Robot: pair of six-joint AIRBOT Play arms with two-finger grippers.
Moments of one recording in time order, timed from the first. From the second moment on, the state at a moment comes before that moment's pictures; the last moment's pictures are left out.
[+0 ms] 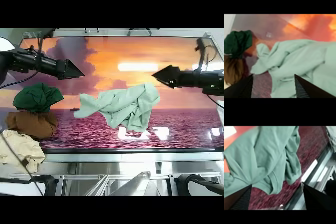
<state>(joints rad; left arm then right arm) 0.05 -1.64 1.65 0.63 -1.49 -1.05 -0.13 -1.32 1.10 -0.43 1.09 0.98</state>
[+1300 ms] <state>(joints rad) -0.44 -2.02 1.51 0.64 -1.35 -1.33 -0.17 -1.71 1.04 -0.36 1.11 0.95</state>
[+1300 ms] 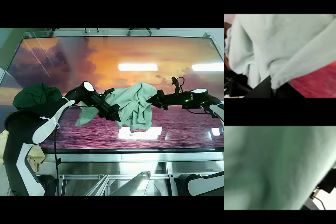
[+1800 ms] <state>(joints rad) -0.27 -1.65 1.80 0.58 -1.51 -1.33 -0.37 -1.32 1.07 -0.08 1.52 0.87</state>
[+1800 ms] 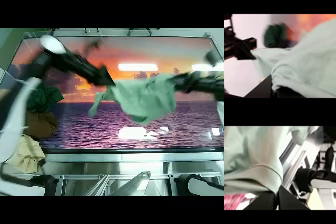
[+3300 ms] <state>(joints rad) 0.18 -1.83 1.77 0.70 -1.57 -1.23 -0.40 -1.45 1.11 -0.56 1.16 0.92</state>
